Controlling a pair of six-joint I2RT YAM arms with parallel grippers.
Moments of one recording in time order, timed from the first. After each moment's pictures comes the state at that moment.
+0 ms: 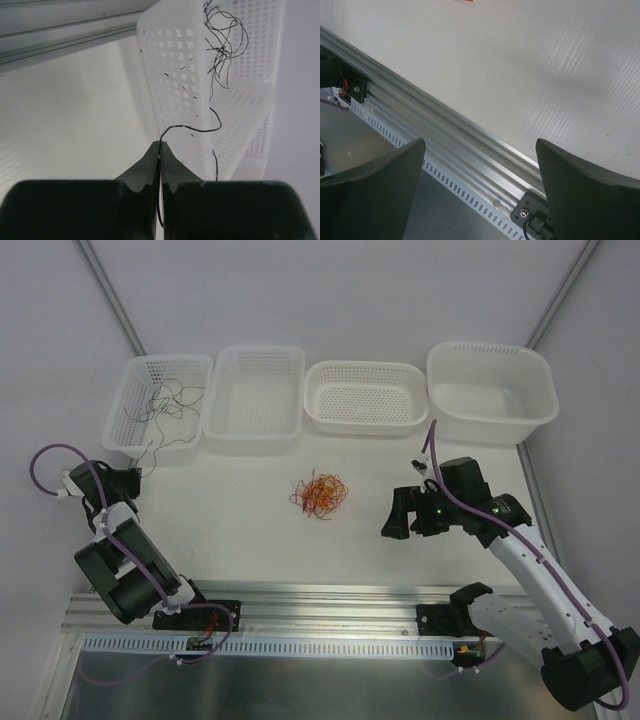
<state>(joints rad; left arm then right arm) 0.72 1.36 0.61 0.20 0.25 -1.03 0.44 0.90 0.85 -0.88 -0.39 0.29</state>
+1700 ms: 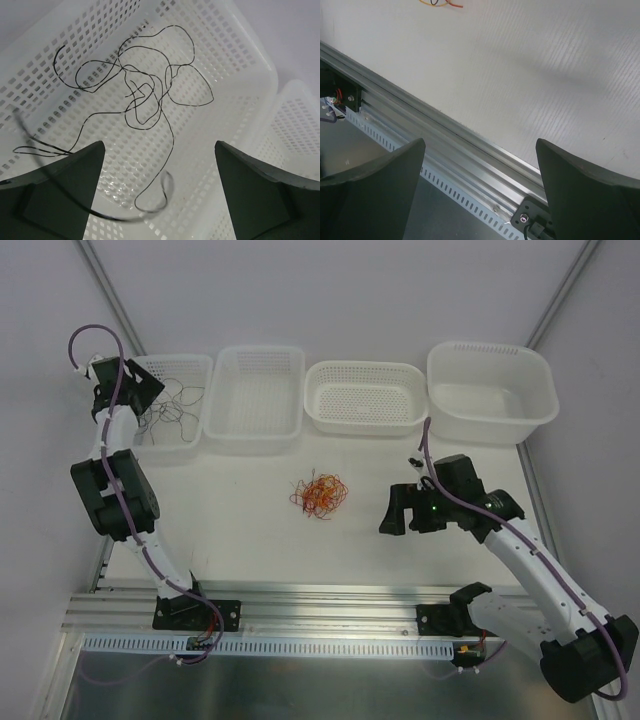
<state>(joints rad) 0.37 1.90 1.56 -0.24 -0.01 -0.59 0.45 0.96 0.85 -0.85 -0.35 0.32</state>
